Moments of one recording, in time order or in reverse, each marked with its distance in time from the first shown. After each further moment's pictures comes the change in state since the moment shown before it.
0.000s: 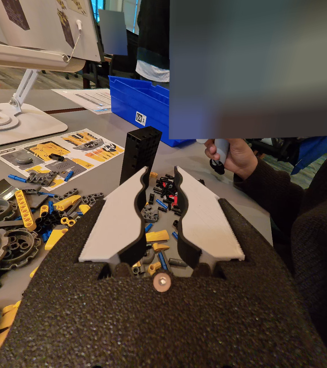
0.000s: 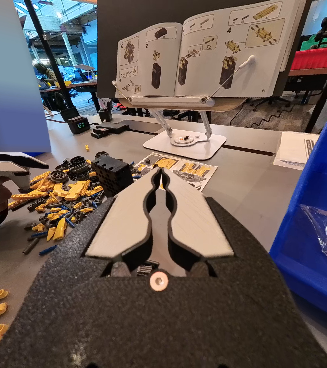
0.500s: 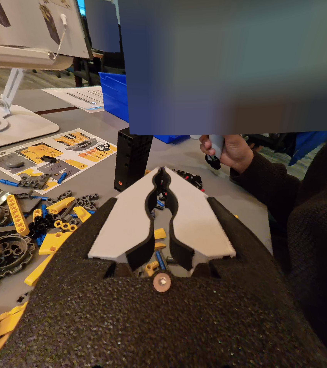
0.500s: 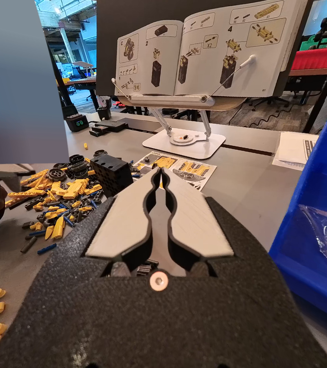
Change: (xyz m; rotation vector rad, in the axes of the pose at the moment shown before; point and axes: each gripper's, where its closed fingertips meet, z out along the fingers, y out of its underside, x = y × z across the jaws) left arm 0.008 0.003 0.002 -0.023 0.028 0.033; right arm 0.000 0.002 0.001 -0.009 0.004 -0.010
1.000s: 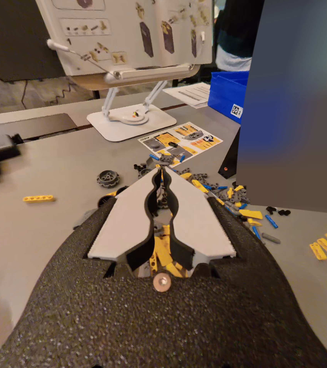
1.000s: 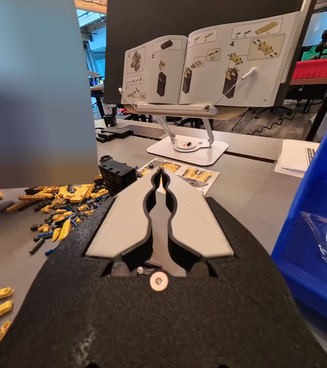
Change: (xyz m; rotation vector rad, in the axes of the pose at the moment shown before) left arm -0.115 -0.022 -0.103 -0.039 -0.463 0.079; right arm -0.008 -0.011 -0.006 0.046 -0.034 -0.011
